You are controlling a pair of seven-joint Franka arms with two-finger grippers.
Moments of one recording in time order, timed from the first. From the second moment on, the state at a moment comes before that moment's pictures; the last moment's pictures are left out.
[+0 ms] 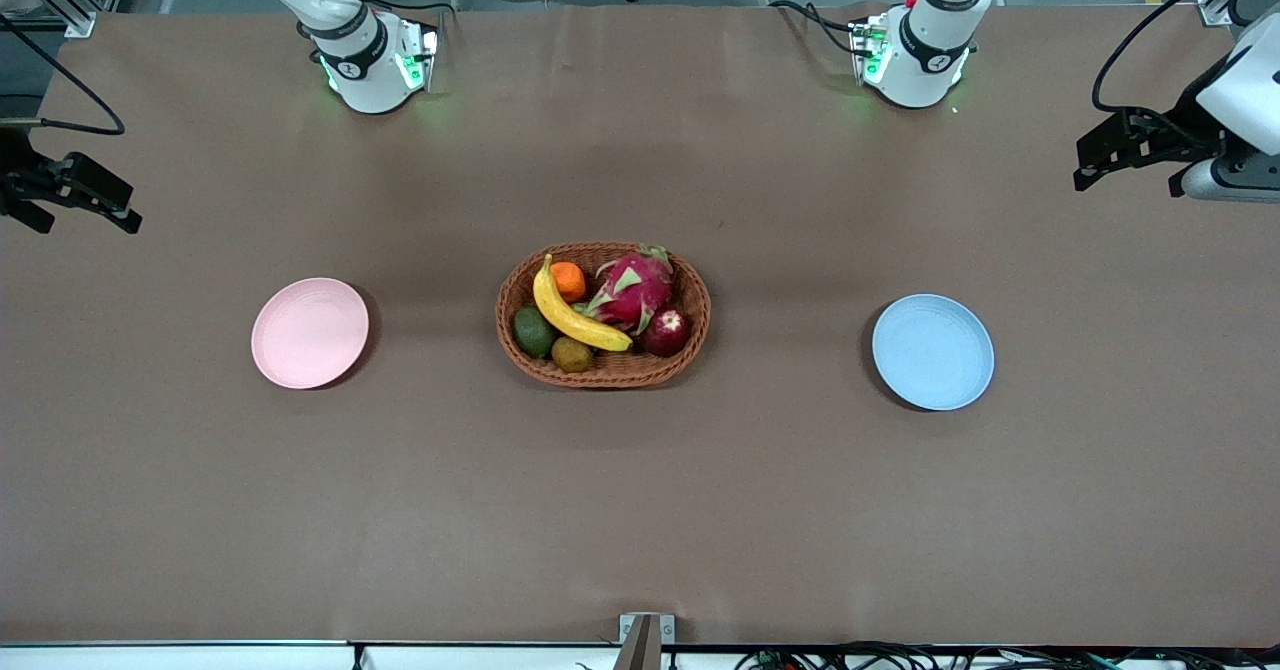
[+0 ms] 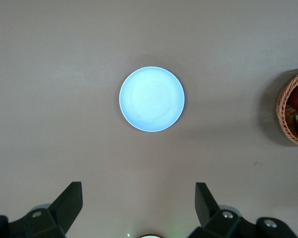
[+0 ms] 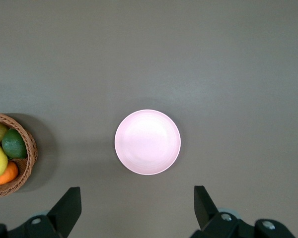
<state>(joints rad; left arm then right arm) 0.13 -0.04 -0.22 -1.55 -0.01 1.49 0.00 -0.04 -0.10 -0.04 -1.72 0.01 1.71 -0.06</state>
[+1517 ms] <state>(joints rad) -0.21 0.38 -0.27 -1.55 -0.02 1.88 -0.52 0.04 0.00 -0.03 -1.72 0.01 1.70 -0.06</state>
